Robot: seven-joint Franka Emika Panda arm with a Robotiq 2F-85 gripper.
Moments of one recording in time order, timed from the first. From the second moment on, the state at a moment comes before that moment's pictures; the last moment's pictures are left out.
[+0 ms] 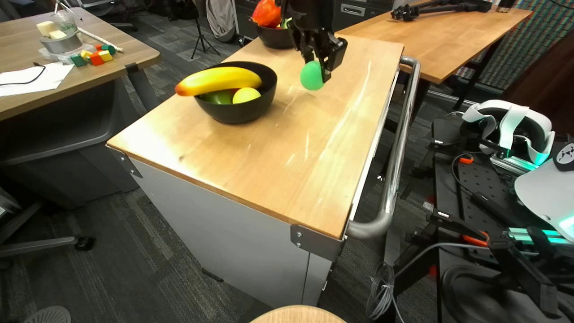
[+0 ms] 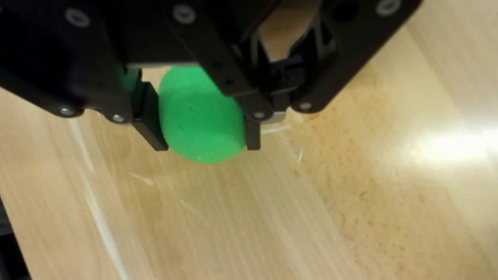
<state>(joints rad) 0.03 0.12 0.06 -2.20 -0.40 2.21 -0.76</state>
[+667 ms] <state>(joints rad) 0.04 -0.01 0.08 -2.18 0.05 2.45 -1.23</state>
